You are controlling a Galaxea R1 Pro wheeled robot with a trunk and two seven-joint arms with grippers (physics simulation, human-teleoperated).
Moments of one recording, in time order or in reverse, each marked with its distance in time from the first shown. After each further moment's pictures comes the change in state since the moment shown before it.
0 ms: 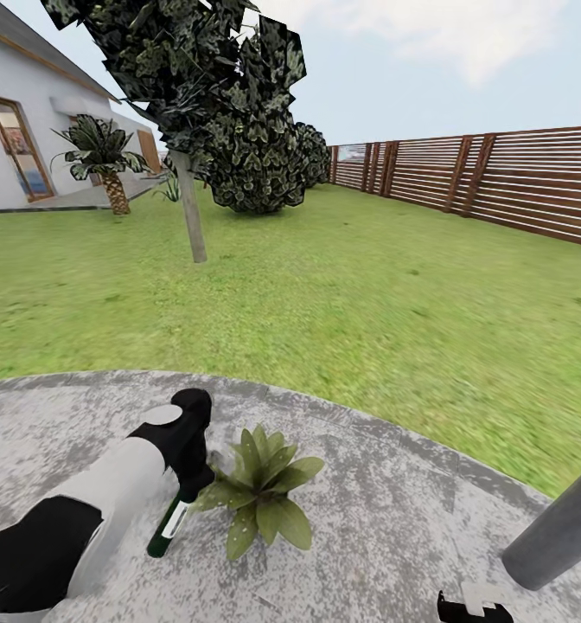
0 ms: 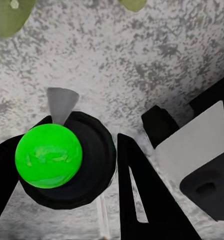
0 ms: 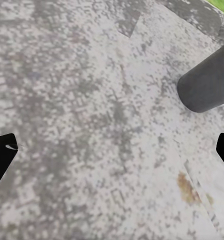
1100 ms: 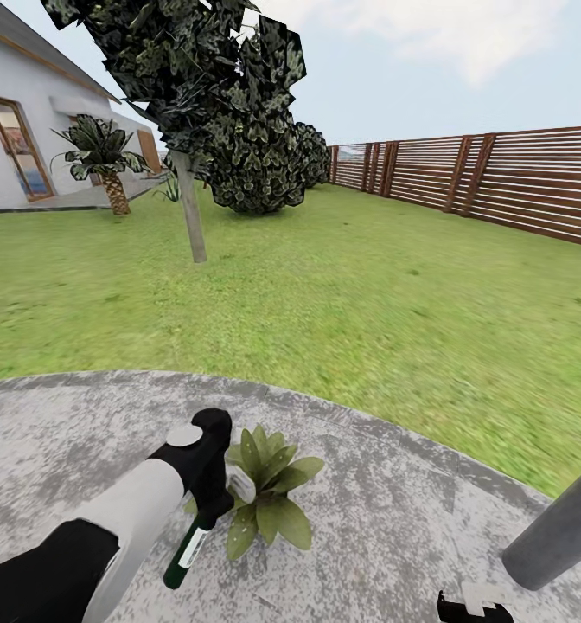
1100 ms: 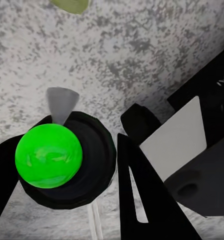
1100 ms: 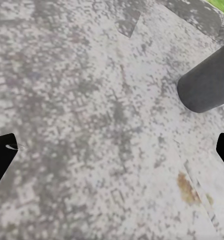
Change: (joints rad) left arm 0.077 -0.080 -0.007 -0.007 -0.018 0.002 0.000; right arm 0.000 0.000 0.000 0.000 0.001 0.000 0.000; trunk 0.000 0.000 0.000
